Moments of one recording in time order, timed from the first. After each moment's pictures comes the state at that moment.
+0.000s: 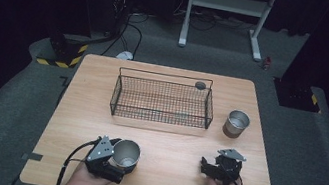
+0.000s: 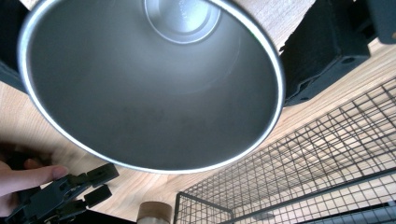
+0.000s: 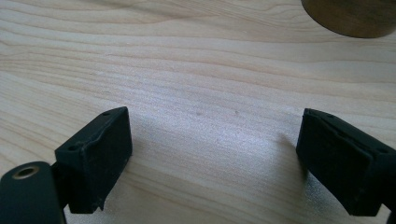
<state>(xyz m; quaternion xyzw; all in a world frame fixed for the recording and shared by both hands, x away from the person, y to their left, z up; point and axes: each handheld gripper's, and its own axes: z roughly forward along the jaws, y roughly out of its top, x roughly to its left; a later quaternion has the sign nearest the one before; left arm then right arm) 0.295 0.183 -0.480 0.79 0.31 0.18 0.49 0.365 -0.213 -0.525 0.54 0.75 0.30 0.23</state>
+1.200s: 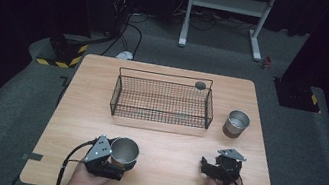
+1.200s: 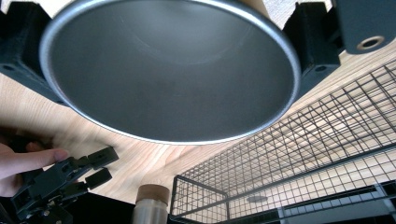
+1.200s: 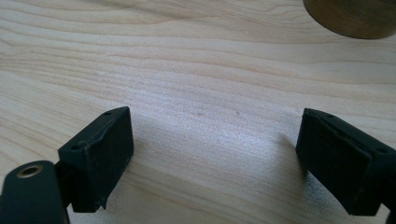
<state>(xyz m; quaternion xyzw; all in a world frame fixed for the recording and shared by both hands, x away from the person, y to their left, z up) 0.293 0.185 -0.476 0.77 0.32 0.20 0.51 0.365 -0.214 -0.525 0.53 0.76 0.31 0.23</state>
